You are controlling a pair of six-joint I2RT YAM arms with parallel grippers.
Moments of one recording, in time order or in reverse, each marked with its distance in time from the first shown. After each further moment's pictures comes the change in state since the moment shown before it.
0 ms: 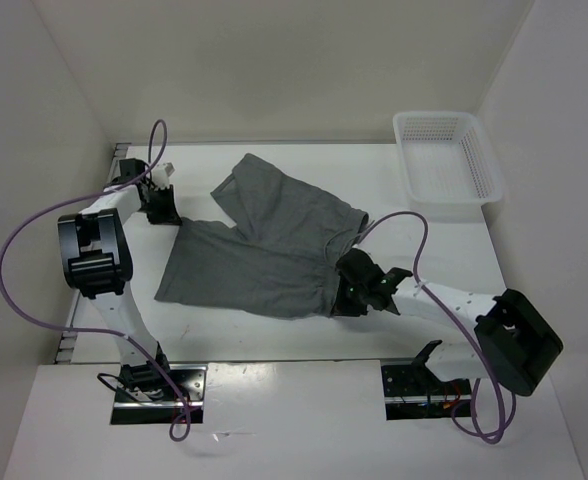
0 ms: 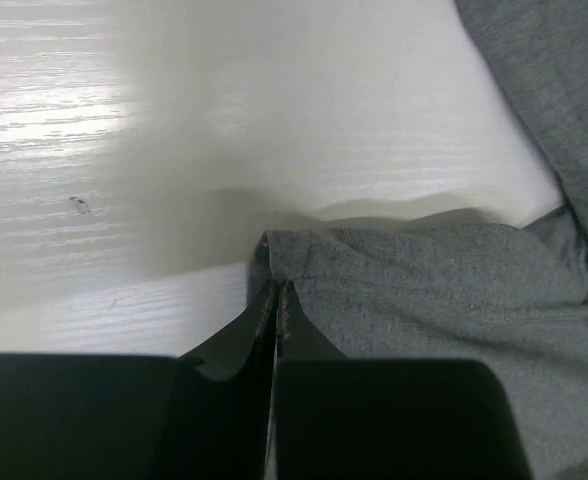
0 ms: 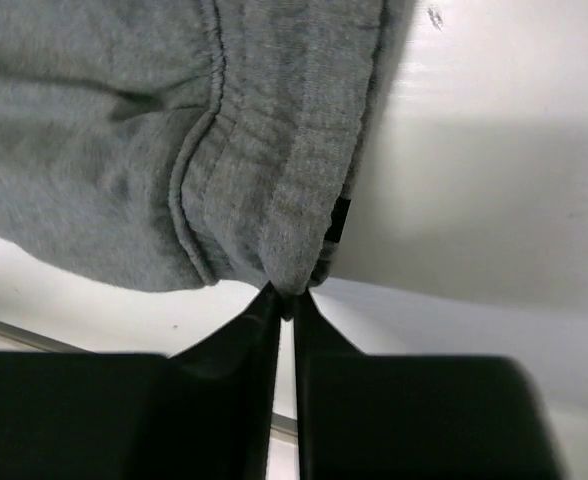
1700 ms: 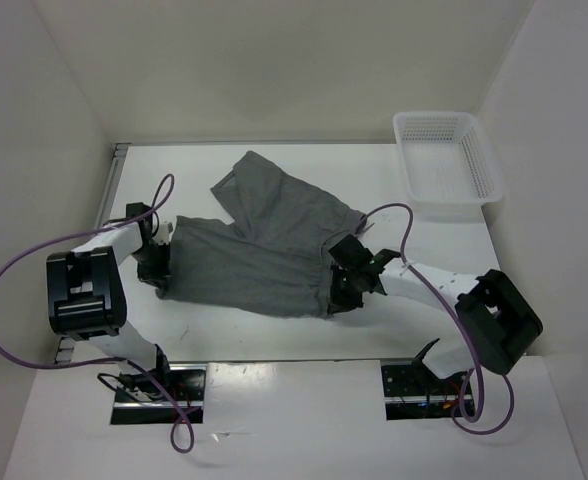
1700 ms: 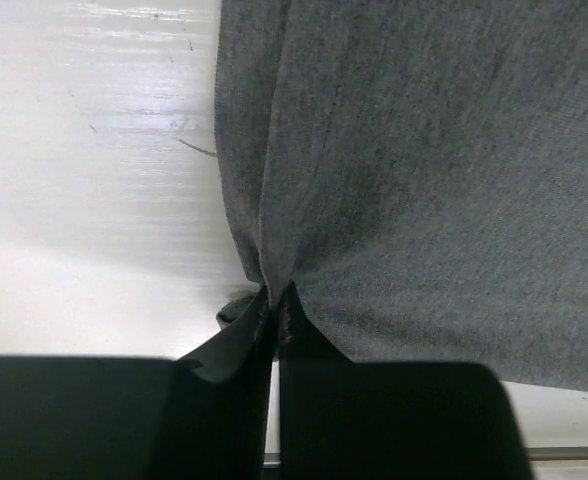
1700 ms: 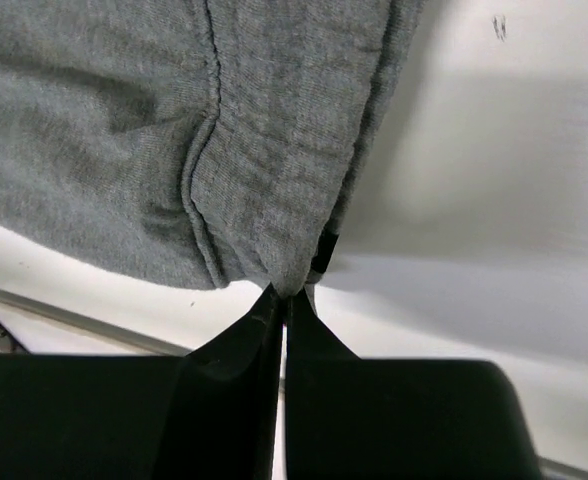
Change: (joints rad) left arm -0.021 -0.332 -0.460 -0.237 -0.337 -0.001; right arm -0.044 0.144 0.158 -0.135 -0.105 -0.082
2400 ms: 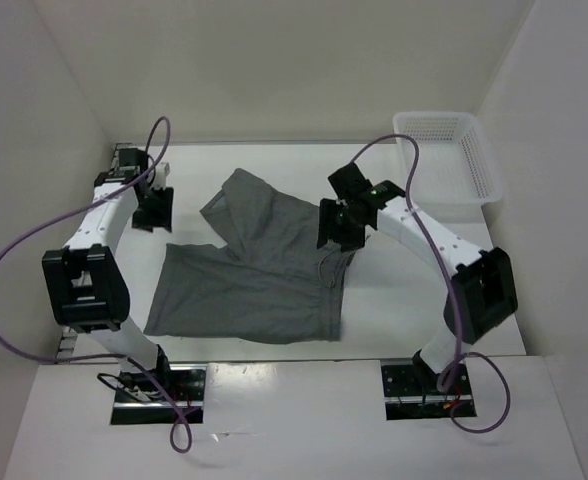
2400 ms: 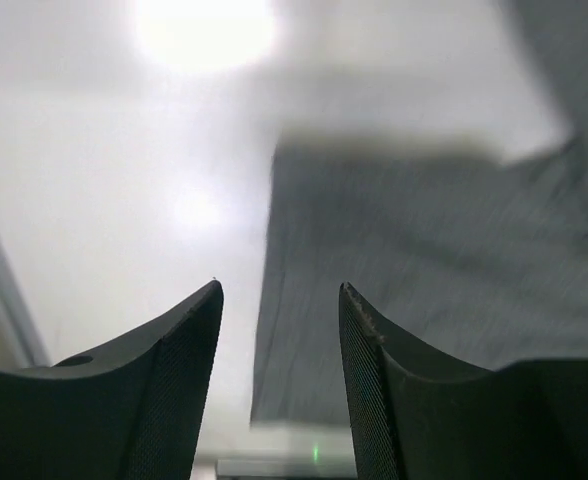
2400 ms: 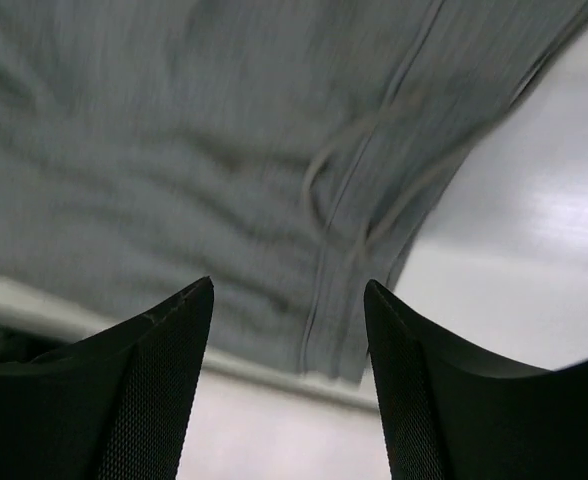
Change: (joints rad) left arm -0.039 -0.003 0.428 -0.215 -0.031 0.001; right arm -0.121 0.134 0.602 -0.392 0.061 -0.193
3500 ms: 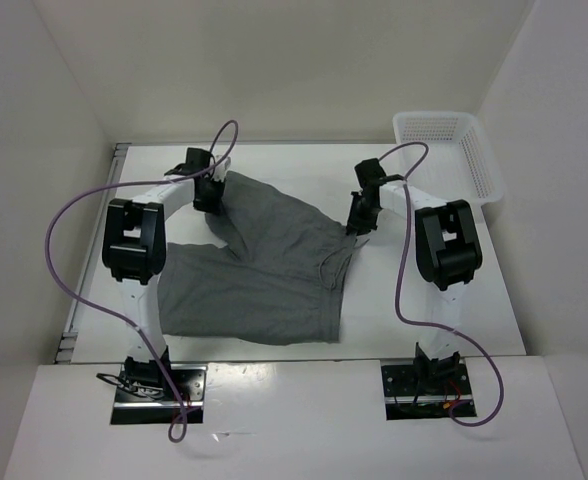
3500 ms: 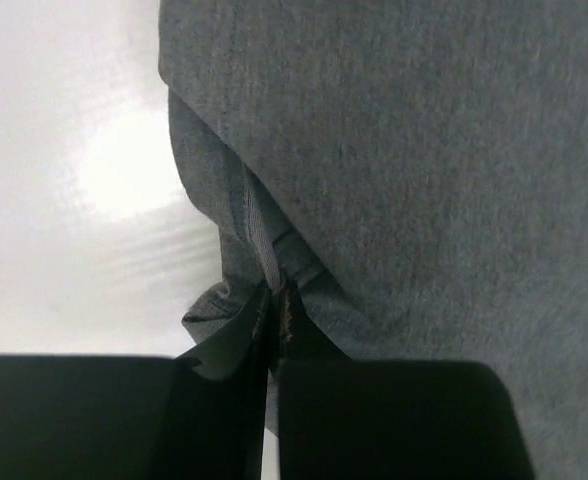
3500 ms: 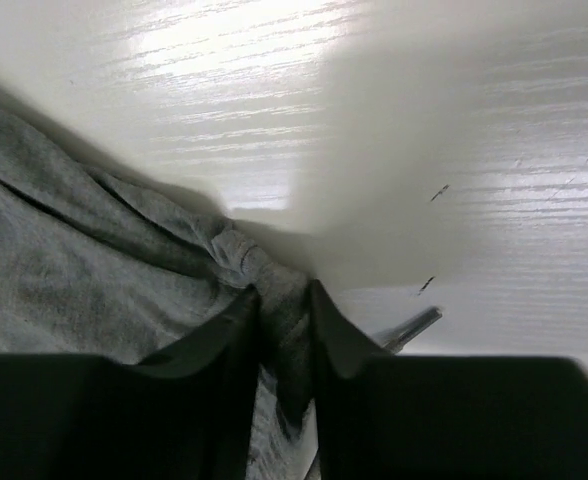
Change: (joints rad) left arm -0.258 0.501 0.221 0.499 0.086 0.001; right arm -0.320 0.476 0.103 0.290 0.005 -0.133
